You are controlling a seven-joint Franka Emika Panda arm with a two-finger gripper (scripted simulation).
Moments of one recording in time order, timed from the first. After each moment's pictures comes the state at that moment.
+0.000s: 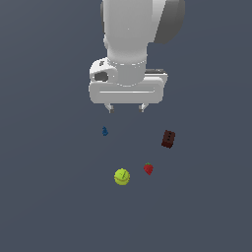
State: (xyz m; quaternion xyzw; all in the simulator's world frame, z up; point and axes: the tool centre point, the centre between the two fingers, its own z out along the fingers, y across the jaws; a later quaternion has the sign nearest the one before) arm 0.009 0.001 0.320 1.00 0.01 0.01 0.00
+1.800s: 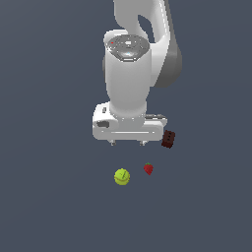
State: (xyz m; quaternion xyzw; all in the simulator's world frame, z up) arm 0.082 0.006 0.240 1.00 -0.02 0.02 0.00
